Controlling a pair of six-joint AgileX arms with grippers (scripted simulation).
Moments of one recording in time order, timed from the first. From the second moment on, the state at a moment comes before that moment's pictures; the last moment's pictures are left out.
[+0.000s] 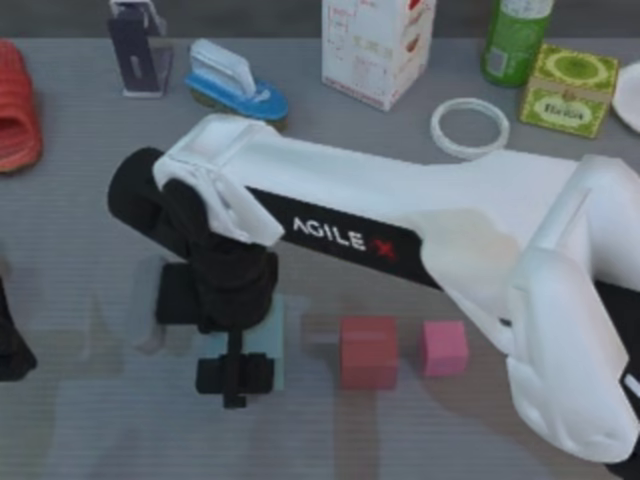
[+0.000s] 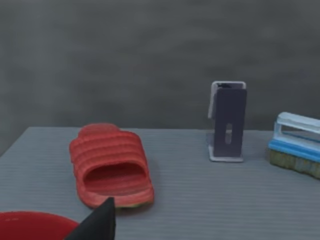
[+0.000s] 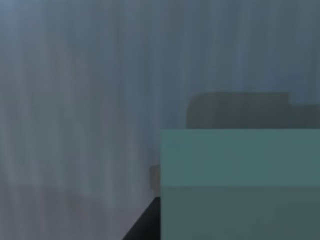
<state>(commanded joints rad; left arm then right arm) 0.02 0.00 0.00 0.00 0.00 0.00 0.95 2.52 2.19 -1.23 0.00 -0.60</state>
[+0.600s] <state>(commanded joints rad) 0.02 0.00 0.00 0.00 0.00 0.00 0.95 2.52 2.19 -1.23 0.00 -0.60</state>
